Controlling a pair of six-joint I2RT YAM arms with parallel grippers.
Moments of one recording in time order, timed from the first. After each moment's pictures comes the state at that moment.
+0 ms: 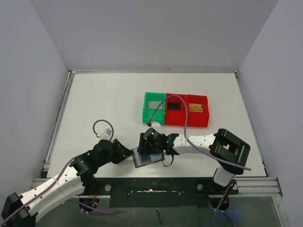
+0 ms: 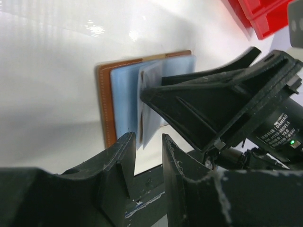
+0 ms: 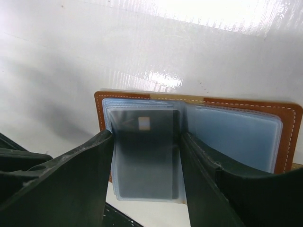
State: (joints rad) left arm -0.80 0.56 0.25 -0.35 -0.06 -1.27; right arm 1.07 1.67 0.88 -0.13 0.13 0.93
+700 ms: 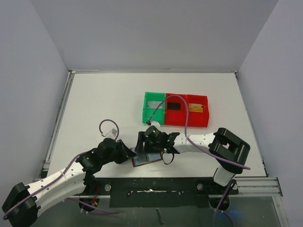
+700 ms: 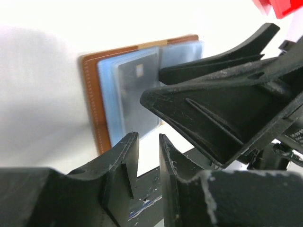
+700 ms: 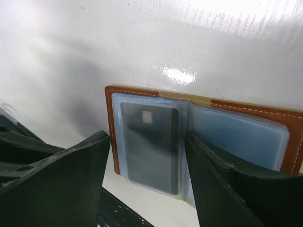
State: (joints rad) left arm -0.80 0.76 0.24 -0.15 0.06 -1.22; right arm 1.03 1.66 0.82 0.02 0.00 0.95
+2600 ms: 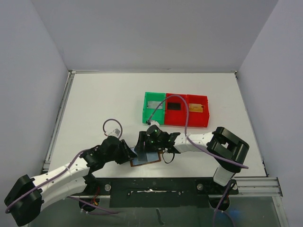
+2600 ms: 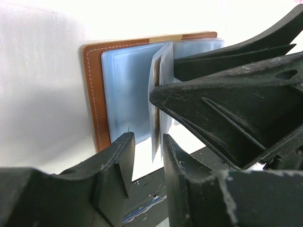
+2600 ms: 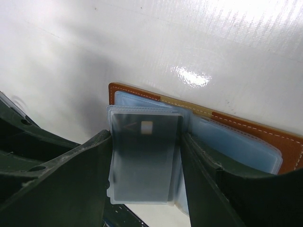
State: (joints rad) left arm -0.80 0.84 0.29 -0.22 0.06 -1.18; right arm 1.01 1.69 0.83 0.06 -0.05 0.91
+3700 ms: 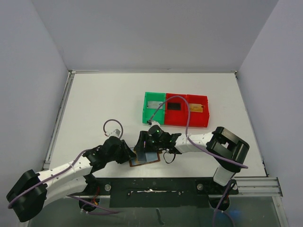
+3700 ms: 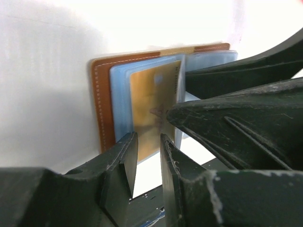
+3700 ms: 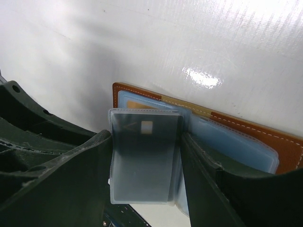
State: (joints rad) left arm -0.80 0.91 0.27 -0.16 0.01 -1.18; right arm 1.00 1.69 0.79 0.13 -0.09 0.93
